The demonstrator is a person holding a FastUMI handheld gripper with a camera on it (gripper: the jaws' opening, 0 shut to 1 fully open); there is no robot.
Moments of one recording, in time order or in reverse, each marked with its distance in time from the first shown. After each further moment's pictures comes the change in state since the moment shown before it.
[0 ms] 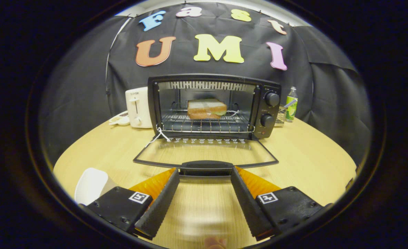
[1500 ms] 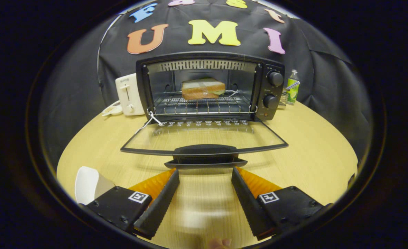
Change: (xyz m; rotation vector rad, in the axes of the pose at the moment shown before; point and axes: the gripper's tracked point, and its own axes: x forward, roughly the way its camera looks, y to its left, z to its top) arm 0.008 0.007 -0.022 0.062 0.136 0.004
